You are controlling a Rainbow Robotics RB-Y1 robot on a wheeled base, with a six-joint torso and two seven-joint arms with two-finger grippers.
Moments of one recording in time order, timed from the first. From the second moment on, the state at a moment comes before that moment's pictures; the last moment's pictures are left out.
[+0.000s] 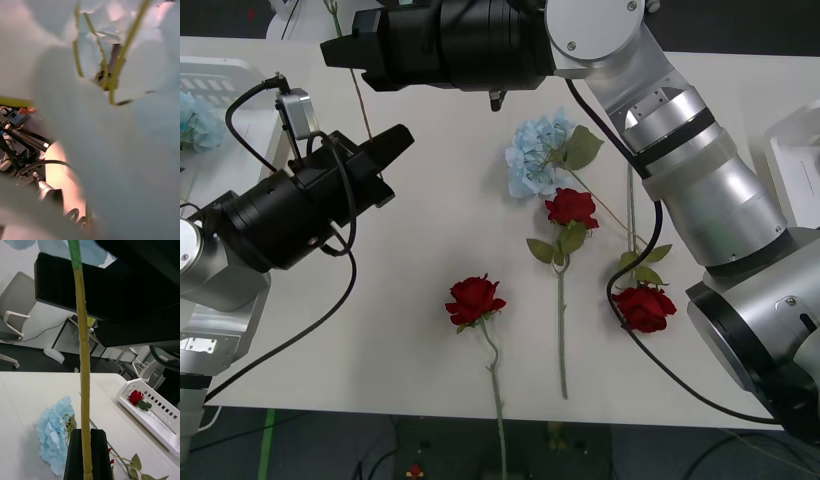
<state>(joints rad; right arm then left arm) -1.01 -0.20 0.32 -1.39 -1.34 0.93 1.89 -0.15 0.37 0.02 -1.73 1.95 0.74 -2.68</state>
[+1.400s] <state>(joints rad) -0.96 -0.69 0.47 -1.46 -1.21 1.02 0.23 -0.37 0.67 0.59 -1.23 0.76 0.89 -1.98</state>
